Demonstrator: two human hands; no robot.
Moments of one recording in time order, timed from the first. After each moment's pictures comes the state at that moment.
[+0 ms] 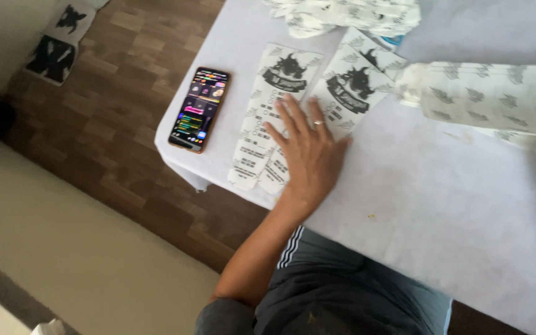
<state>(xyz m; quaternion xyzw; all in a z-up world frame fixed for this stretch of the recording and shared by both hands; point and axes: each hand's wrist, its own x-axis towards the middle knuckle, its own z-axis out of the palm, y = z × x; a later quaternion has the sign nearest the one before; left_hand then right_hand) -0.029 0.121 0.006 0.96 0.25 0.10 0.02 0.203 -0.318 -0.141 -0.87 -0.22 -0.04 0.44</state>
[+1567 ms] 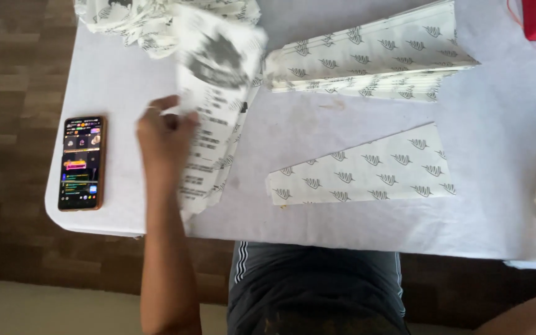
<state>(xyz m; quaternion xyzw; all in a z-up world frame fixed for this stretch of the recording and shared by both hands) -0.010 0.191 0.045 0.85 0.18 0.20 0.46 0.059 -0.659 -0.173 -0.82 0.10 0.16 0.54</state>
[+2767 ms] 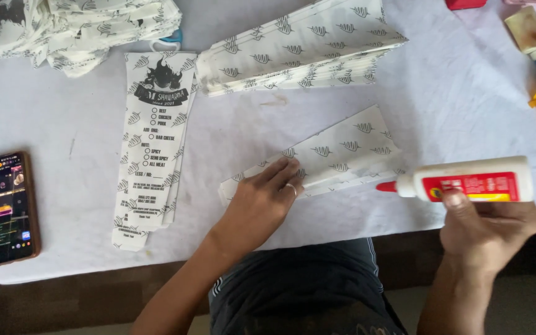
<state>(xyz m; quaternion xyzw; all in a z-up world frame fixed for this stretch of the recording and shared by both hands) -0.043 0.019 0.021 0.87 -0.39 0.21 0.23 -0.100 -0.291 0.026 -0.74 0.06 -0.31 0.60</state>
